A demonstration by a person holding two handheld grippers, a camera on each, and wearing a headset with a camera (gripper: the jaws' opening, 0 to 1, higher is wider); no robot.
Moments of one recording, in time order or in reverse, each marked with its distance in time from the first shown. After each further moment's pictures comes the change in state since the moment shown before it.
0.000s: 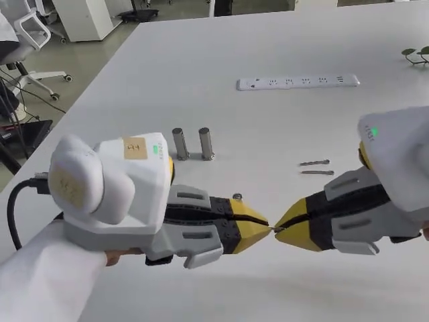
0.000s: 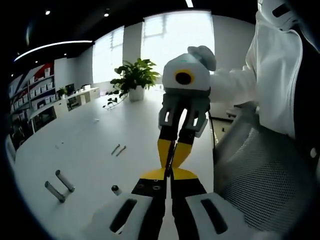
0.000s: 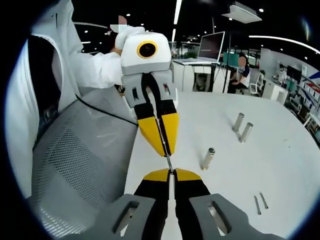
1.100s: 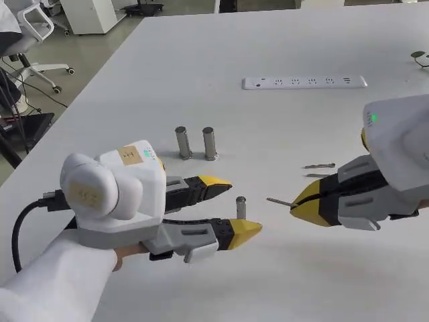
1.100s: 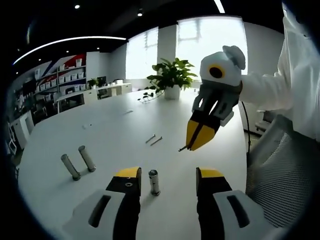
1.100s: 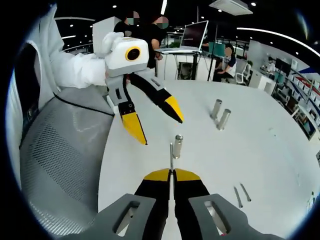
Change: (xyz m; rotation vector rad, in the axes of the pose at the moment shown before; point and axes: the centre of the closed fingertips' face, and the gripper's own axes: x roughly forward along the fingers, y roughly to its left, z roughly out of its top) left arm -0.004 0.073 -0.038 -0.179 -0.043 0.277; right arm -0.001 -0.058 -0.022 0.051 0.098 -0.129
